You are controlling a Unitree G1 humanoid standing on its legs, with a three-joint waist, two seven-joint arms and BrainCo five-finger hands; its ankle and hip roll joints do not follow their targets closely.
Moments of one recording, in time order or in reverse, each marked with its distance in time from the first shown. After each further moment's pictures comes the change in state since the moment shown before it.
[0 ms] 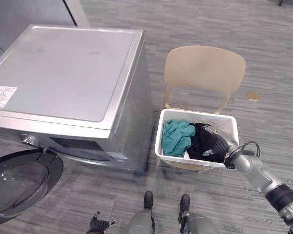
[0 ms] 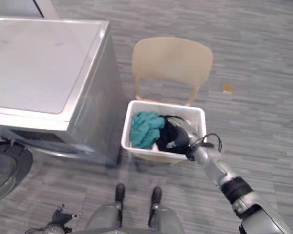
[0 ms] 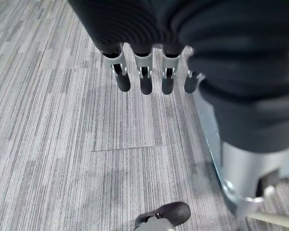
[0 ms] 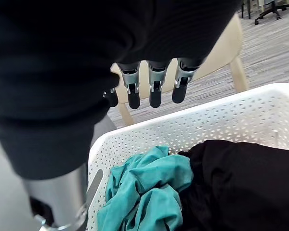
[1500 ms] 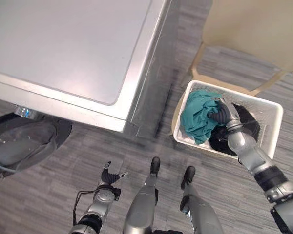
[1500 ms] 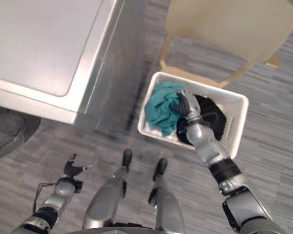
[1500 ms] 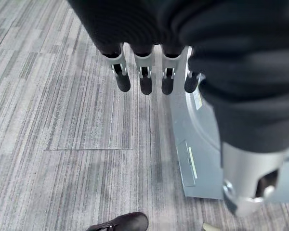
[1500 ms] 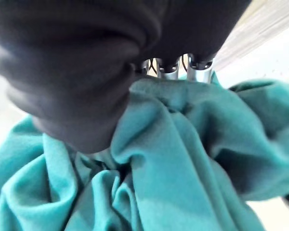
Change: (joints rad) left arm -0.156 0.025 -0.044 -0.223 -0.071 -0.023 0.041; right arm -0.014 0.142 -0.228 -0.157 0.130 0.056 -0.178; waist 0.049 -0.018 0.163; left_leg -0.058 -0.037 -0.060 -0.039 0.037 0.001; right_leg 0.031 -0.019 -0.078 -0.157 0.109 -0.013
